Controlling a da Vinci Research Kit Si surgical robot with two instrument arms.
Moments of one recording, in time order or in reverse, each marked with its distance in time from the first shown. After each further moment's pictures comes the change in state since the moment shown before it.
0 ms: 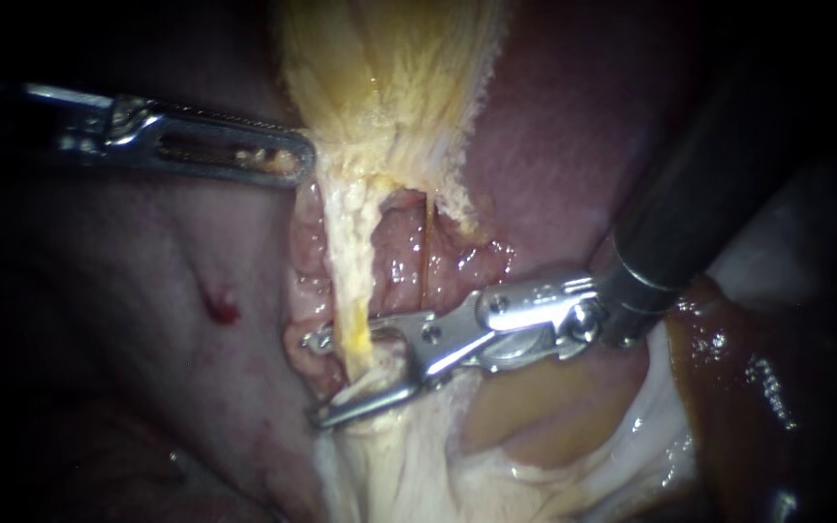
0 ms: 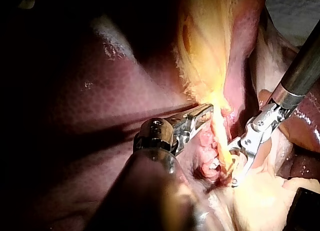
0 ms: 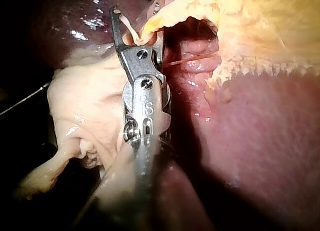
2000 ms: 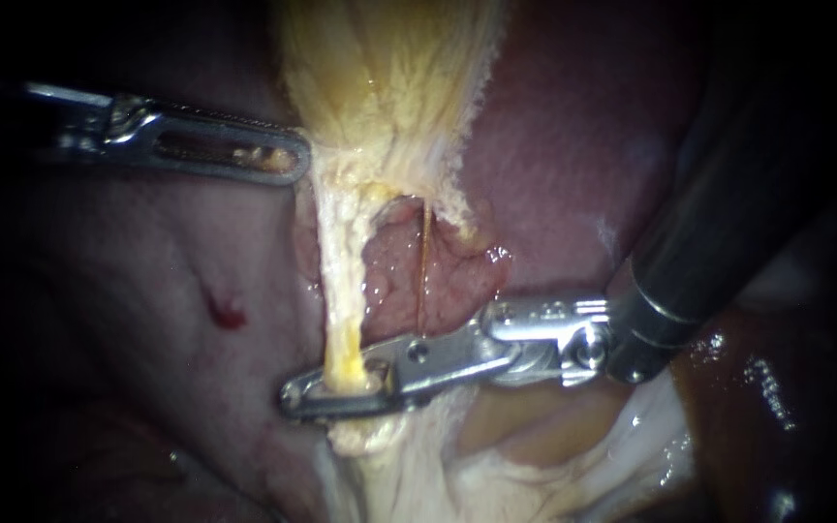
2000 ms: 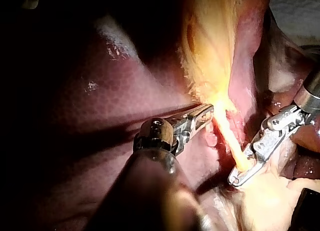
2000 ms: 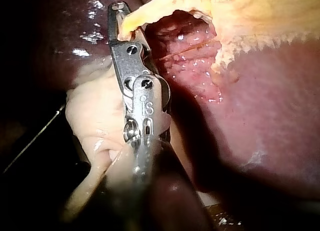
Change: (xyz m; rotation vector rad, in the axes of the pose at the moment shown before) right arm 0.003 -0.003 0.000 0.056 0.000 0.206; left arm 0.000 0.001 0.000 0.003 0.001 0.000
